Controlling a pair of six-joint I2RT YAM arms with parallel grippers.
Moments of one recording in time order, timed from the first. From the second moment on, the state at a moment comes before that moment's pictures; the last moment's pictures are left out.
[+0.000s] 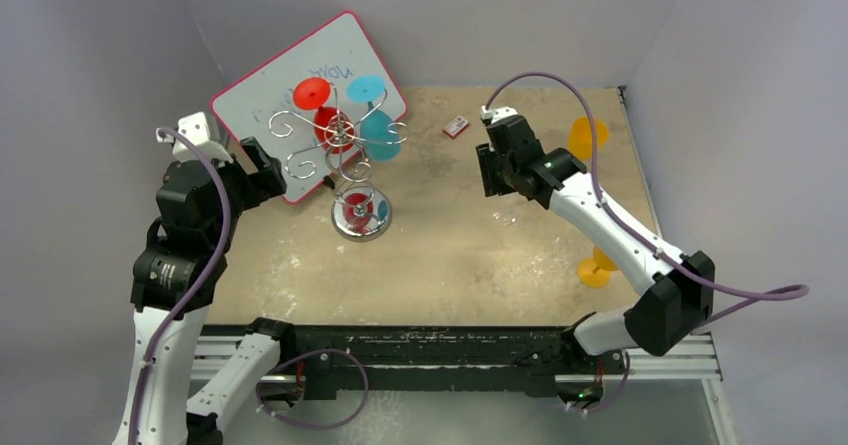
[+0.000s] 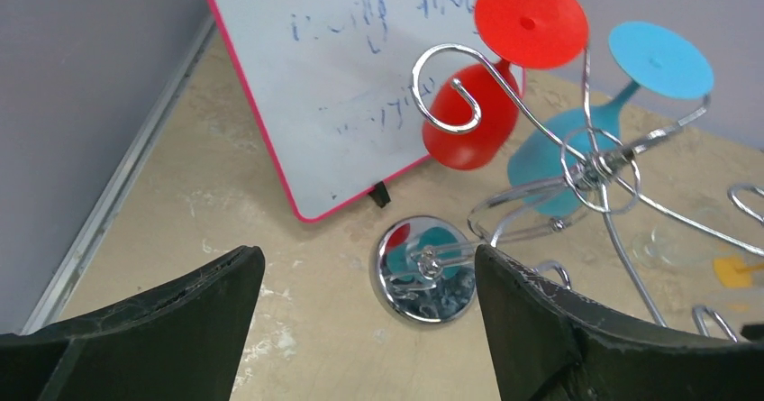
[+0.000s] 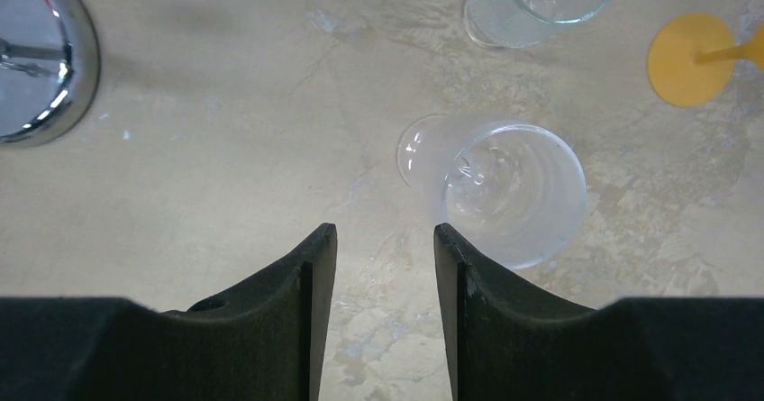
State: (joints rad) left arm -0.18 0.77 1.29 -0.82 -0.32 -0.38; right arm 0.57 1.40 1.31 -0.76 0.27 0.22
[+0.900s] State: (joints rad) left arm -0.24 0.72 1.25 -0.74 -0.05 -0.31; right arm 0.52 1.48 1.46 -0.88 0.30 0.16
